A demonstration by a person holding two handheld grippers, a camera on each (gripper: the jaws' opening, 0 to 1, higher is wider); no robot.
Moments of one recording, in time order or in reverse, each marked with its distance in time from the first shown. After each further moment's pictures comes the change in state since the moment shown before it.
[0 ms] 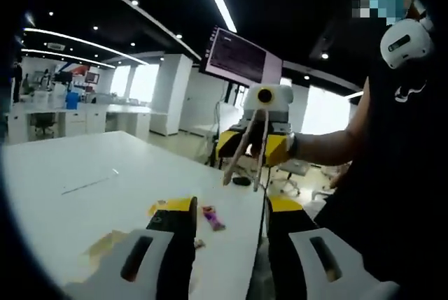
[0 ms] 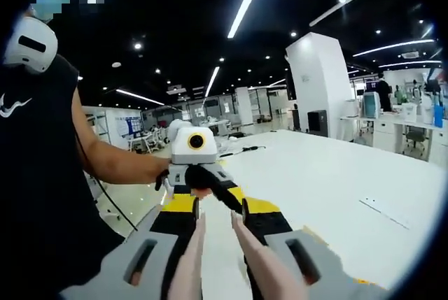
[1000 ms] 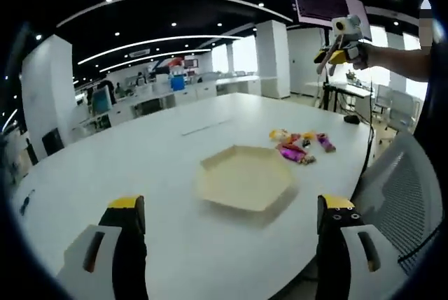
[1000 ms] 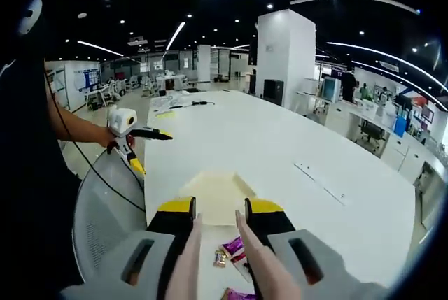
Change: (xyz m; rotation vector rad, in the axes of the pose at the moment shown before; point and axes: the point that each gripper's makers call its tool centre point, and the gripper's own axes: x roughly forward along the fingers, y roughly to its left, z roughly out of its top) left arm -0.125 0.073 -0.136 0.115 0.215 0.664; right arm -0.088 -0.070 -0.051 -0.089 0.283 -0.265
